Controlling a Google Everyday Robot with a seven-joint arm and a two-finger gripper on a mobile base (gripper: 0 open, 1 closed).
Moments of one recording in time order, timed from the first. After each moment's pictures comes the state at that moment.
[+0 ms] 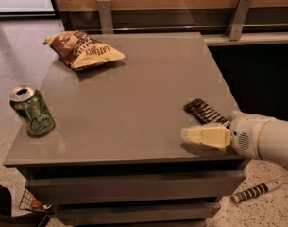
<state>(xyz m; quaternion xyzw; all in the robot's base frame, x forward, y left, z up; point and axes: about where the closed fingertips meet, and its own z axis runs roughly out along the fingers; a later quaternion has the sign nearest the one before) 0.470 -0.179 0.814 -0.15 0.86 0.19 0.44</state>
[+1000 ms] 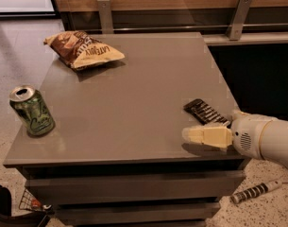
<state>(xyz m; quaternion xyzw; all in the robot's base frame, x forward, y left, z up) 0.470 -0.179 0.816 -0.16 0.86 0.20 0.45</state>
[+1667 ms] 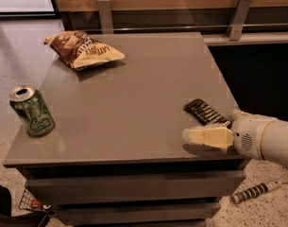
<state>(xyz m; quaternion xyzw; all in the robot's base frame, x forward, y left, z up) 0.471 -0.178 0.817 -0.17 0.85 0.20 0.46</state>
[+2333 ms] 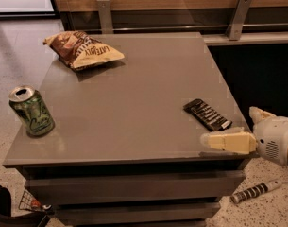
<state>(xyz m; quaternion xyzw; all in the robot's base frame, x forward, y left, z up) 0.456 -0.206 0.837 -0.21 0.82 0.19 0.49</state>
